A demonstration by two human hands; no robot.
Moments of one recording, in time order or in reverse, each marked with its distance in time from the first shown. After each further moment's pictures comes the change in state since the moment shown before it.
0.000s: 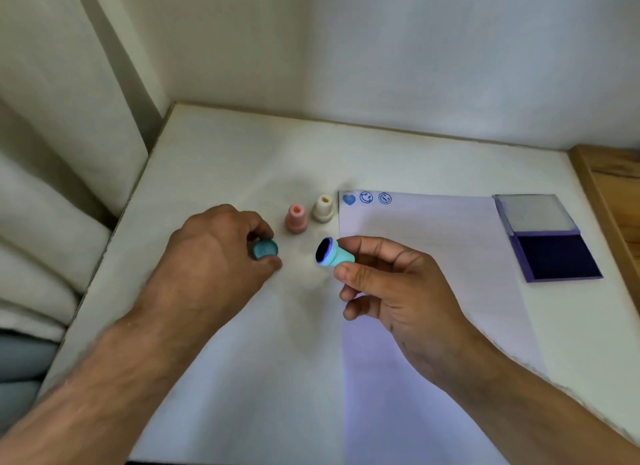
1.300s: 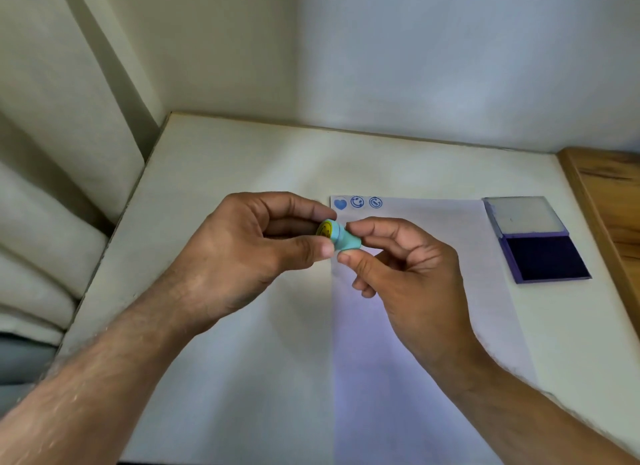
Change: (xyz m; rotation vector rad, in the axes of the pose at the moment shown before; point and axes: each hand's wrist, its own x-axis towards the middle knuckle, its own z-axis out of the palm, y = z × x) left_hand -0.012 0.040 -0.021 -1.027 -0.319 0.063; right_hand -0.004 -0.006 -0.008 -0.258 0.154 -0.400
